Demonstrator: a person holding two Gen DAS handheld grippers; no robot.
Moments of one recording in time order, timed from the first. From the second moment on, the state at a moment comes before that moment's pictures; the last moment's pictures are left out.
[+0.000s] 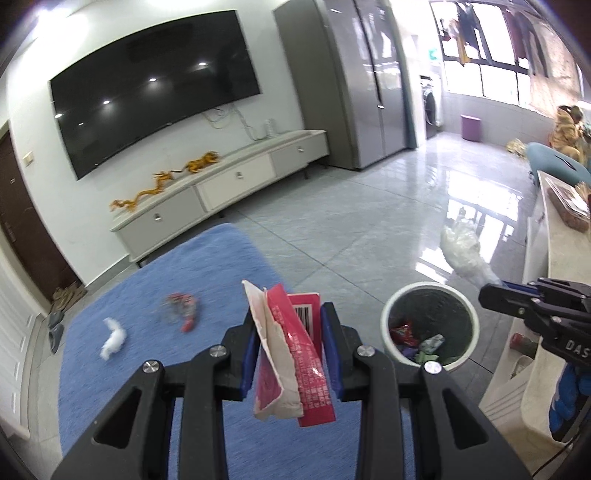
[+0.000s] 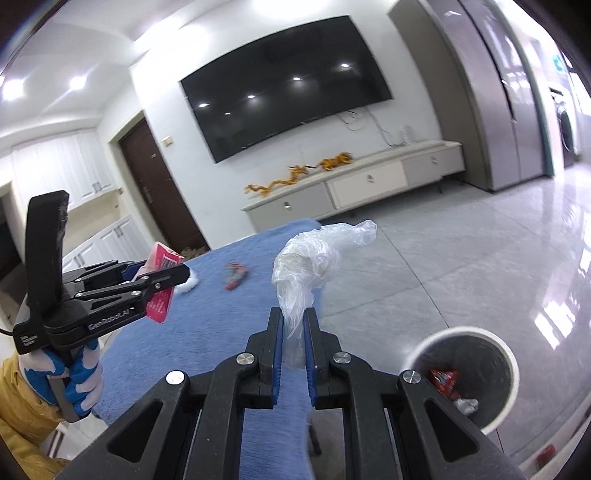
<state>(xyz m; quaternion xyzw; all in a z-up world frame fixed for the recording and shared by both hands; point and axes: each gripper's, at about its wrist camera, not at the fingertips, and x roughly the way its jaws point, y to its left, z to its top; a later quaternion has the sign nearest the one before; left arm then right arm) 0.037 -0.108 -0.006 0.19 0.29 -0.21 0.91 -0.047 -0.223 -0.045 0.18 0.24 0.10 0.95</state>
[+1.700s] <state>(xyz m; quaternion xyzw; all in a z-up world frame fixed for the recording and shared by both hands) 0.108 -0.228 -0.044 0.09 0.37 -0.31 0.87 -0.032 -0.348 -0.090 0.26 0.35 -0.11 0.89</state>
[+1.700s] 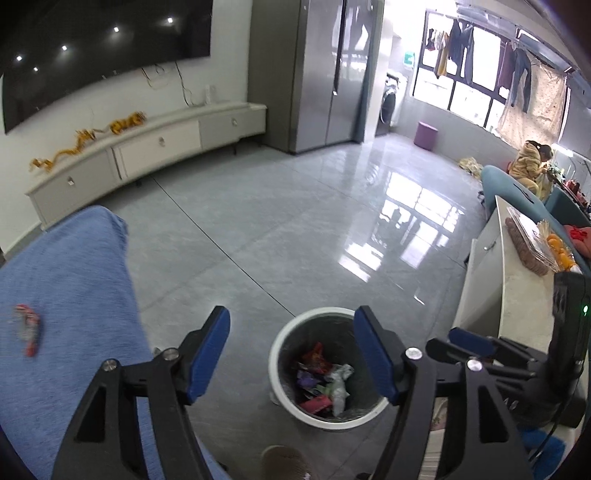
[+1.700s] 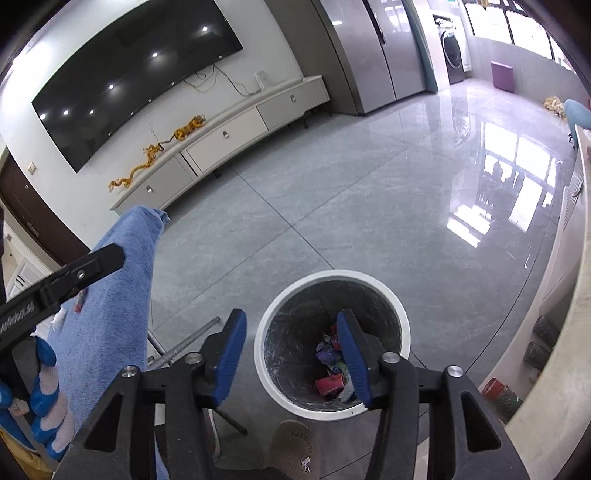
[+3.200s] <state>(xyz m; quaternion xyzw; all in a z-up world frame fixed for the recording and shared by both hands) 0.011 0.074 0.072 0.00 0.18 -0.16 0.97 -0.046 -0.151 0.073 0.08 0.17 -0.10 0.98</state>
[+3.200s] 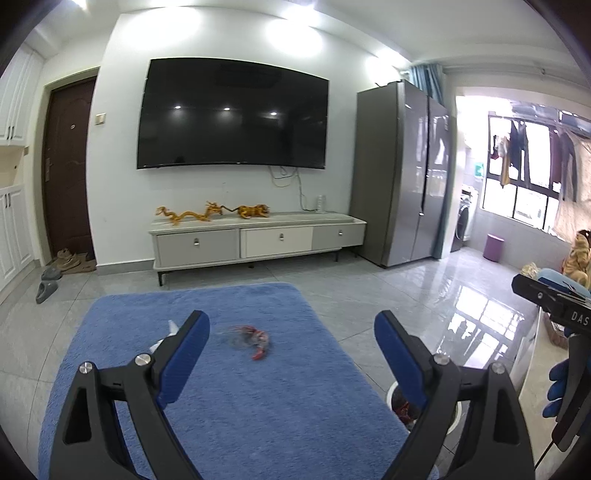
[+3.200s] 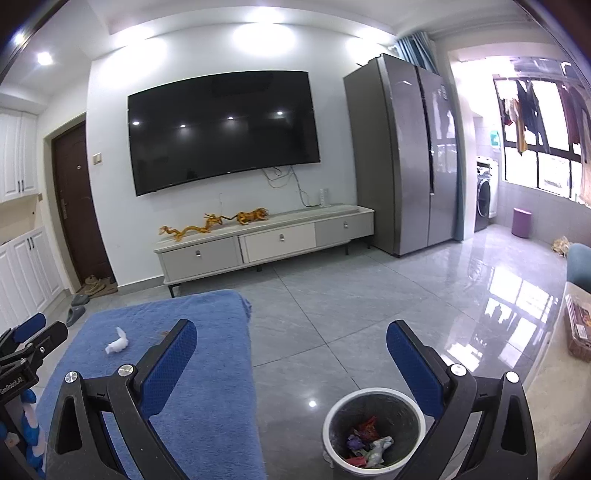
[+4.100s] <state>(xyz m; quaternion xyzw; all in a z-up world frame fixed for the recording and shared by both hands) 0.147 0.249 -0.051 -0.06 0.32 -0.01 0.95 0.136 -0.053 0.004 0.02 0.30 0.07 0.95</state>
